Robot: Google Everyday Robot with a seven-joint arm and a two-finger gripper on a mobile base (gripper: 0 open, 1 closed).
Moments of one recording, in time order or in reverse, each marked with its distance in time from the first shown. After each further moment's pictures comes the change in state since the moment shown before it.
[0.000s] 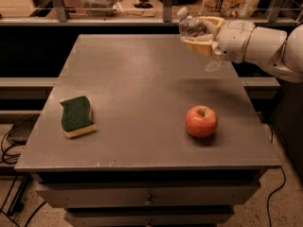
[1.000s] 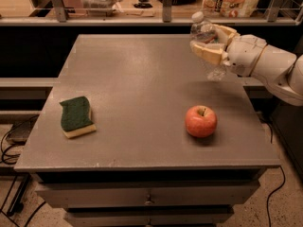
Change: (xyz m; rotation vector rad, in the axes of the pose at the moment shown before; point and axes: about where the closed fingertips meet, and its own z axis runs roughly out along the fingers) arm 0.011 0.002 -0.030 0.093 -0.124 0.078
